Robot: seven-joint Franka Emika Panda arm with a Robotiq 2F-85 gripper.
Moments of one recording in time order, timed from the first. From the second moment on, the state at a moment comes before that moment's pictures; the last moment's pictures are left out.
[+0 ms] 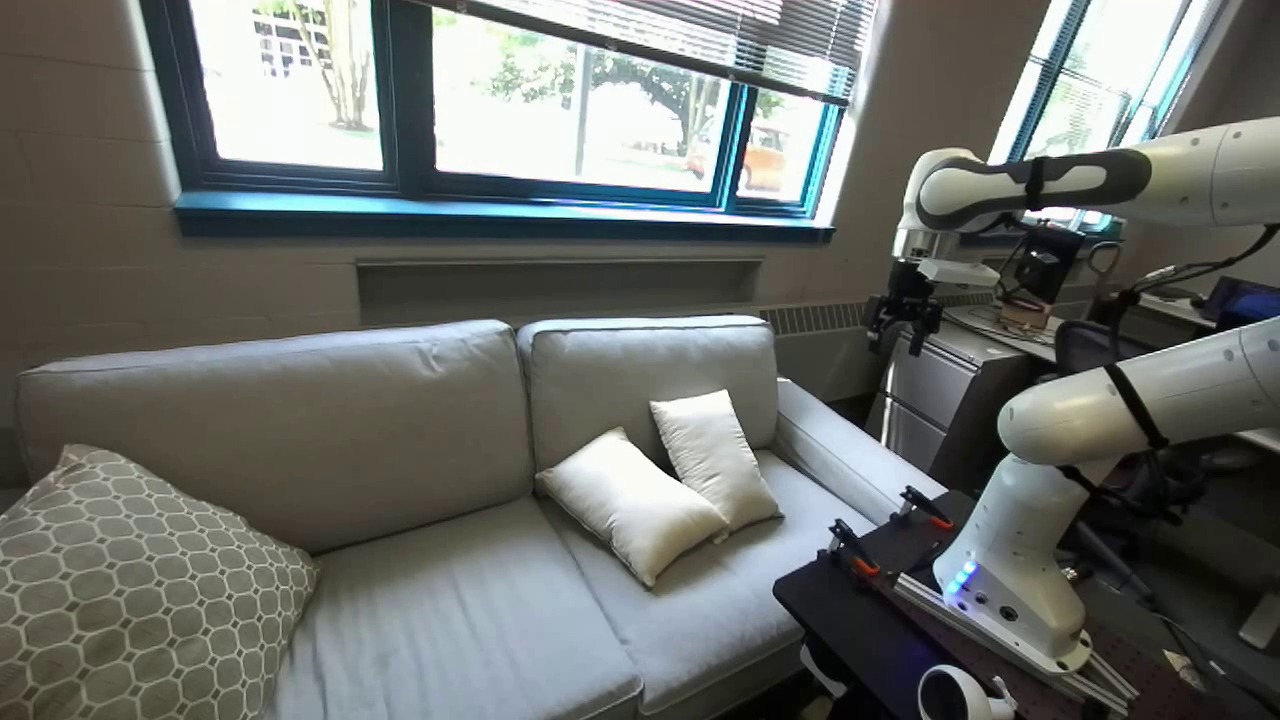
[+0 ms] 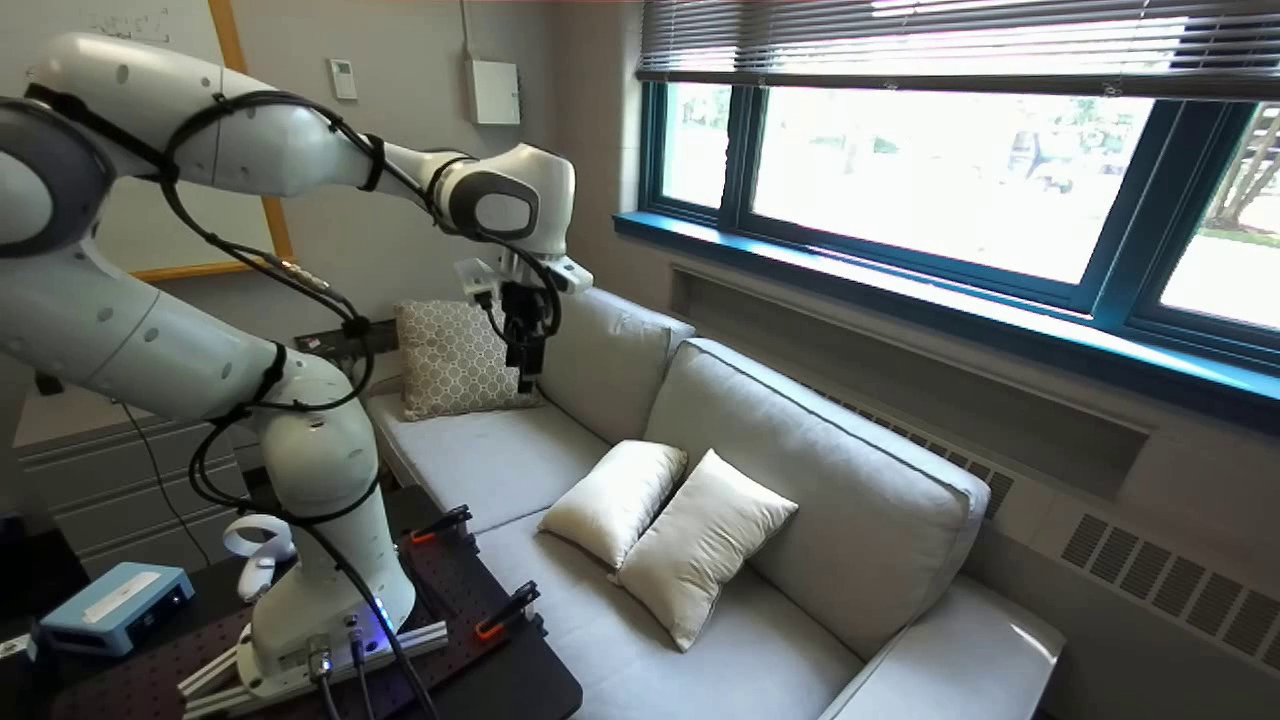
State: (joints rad) arm -0.08 -0.76 0.01 -2.64 0.07 1.73 0.22
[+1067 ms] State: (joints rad) arm -0.05 0.03 0.13 -2.27 0.08 2.30 0.47
